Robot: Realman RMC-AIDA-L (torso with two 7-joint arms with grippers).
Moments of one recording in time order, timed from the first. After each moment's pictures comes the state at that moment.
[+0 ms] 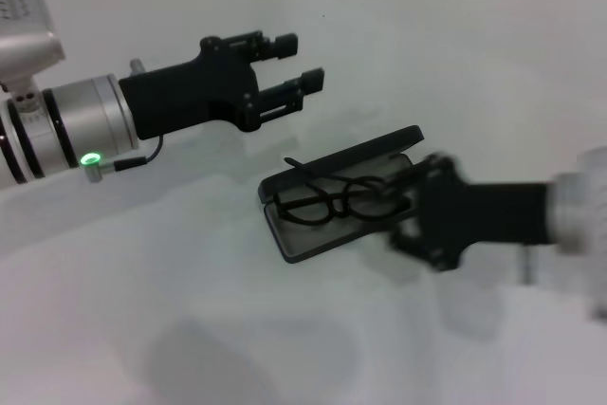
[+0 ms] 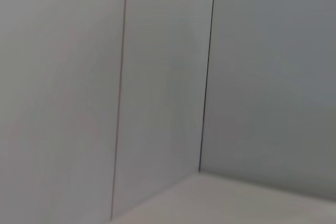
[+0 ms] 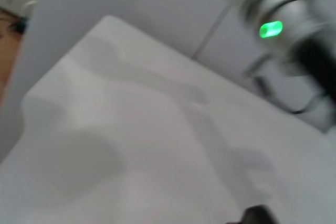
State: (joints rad) left arm -0.55 -2.08 0.93 0.53 1.56 1.40 -1.13; right arm 0.22 2.01 -1.71 -1.27 -1.63 -1.05 0.99
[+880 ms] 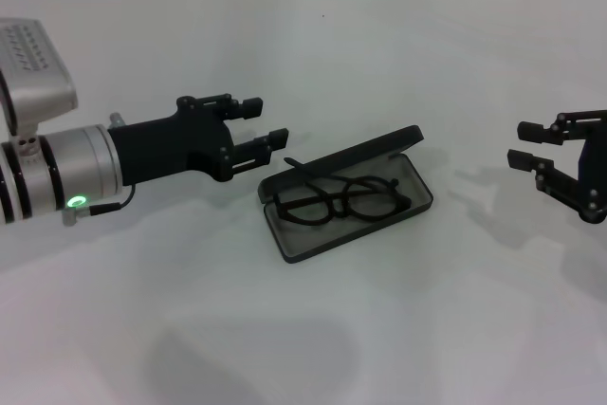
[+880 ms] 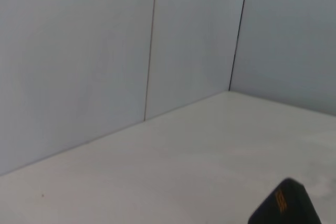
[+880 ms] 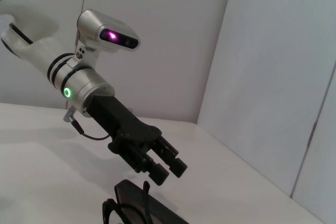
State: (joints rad) left arm -0.49 -2.08 0.93 0.53 1.70 1.28 -1.16; right arm 0.20 2.01 -1.14 -1.00 -1.52 -1.42 1.02
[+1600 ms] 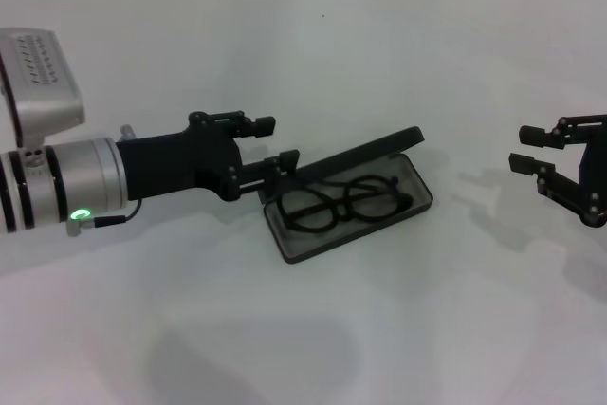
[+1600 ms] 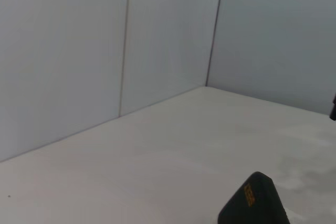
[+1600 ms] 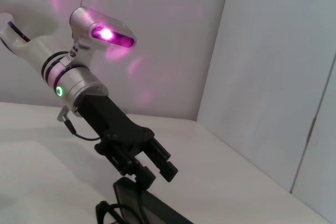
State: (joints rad) left arm -0.48 -2.08 0.95 0.53 1.72 1.33 -1.16; right arm 0.20 2.01 -1.14 -0.98 -1.53 -1.42 1.01
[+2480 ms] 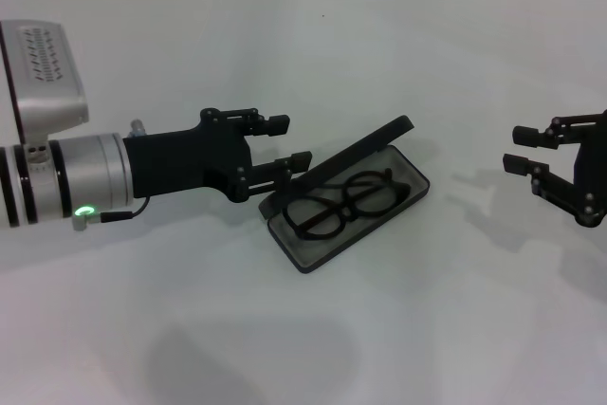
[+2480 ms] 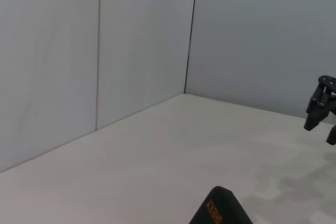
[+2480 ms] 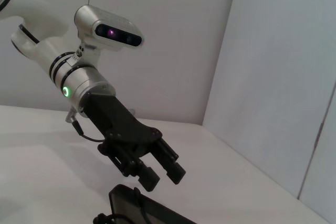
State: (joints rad) left arm -0.49 -2.08 0.97 0.55 1.72 1.37 -1.15; right arm 0.22 2.01 -1.14 -0.97 -1.53 -1.44 1.01
